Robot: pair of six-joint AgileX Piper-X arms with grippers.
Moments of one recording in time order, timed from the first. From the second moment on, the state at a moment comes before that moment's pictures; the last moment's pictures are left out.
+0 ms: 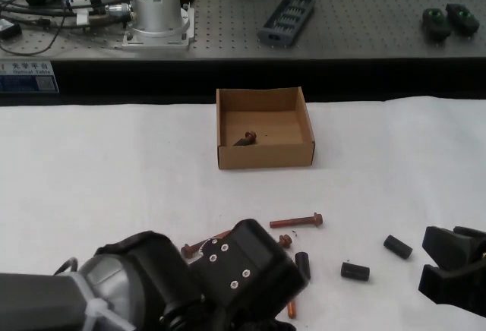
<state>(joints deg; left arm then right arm) -56.2 91.2 -44.9 24.4 1.0 -40.8 51.4 34.1 -20.0 19.4 22.8 30.8</state>
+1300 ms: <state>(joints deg) -56.4 101.8 -57.7 38.6 -1.4 -32.1 51.4 34.1 -20.0 19.4 21.8 30.8</state>
